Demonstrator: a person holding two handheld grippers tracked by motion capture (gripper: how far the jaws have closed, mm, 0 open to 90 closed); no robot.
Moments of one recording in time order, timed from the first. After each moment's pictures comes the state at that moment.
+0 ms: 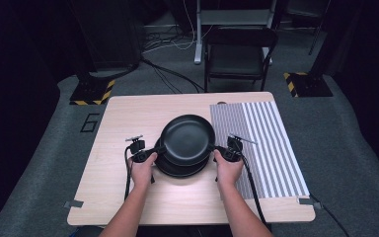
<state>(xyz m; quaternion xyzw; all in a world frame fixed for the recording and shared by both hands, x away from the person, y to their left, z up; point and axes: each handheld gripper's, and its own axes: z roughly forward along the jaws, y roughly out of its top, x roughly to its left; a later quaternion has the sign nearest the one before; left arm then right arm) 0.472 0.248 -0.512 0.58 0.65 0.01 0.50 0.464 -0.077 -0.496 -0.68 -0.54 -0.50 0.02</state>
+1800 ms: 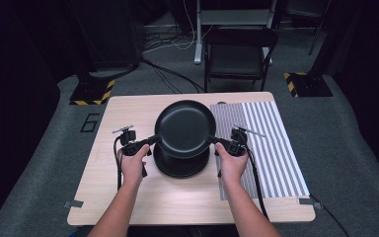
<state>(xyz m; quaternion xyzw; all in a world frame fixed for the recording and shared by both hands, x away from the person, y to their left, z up) 0.457 0.257 -0.444 0.59 0.59 0.02 0.55 0.447 -0.082 -0.434 -0.64 -0.54 -0.55 0.03</state>
